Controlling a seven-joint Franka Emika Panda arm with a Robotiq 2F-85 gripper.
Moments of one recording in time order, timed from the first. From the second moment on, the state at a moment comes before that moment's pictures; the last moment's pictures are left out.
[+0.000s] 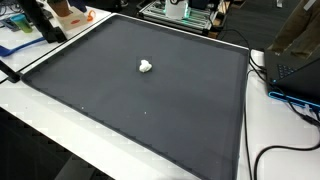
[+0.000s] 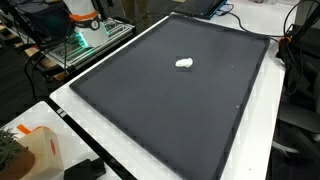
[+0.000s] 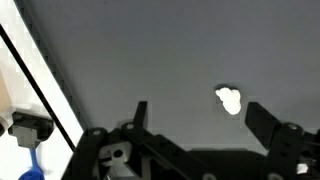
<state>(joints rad) -0.11 -0.71 0.02 -2.76 0.00 2.26 0.06</state>
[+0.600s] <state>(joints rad) -0.03 -0.46 0.01 -2.76 0.10 2.73 0.09</state>
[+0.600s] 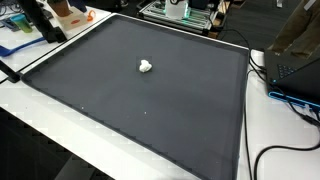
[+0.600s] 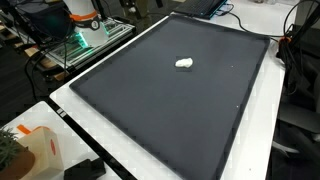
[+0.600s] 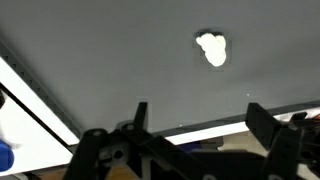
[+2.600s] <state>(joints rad) 0.22 0.07 0.05 -2.75 0.00 3.69 0.27</state>
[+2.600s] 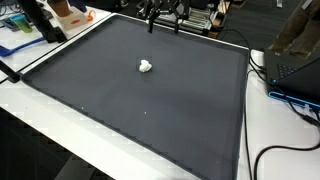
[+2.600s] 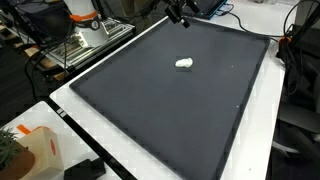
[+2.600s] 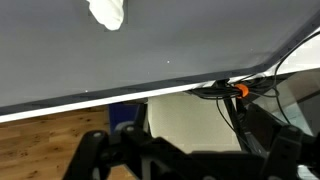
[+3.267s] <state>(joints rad) 0.11 0.23 0.03 -2.75 -0.18 3.86 0.44</state>
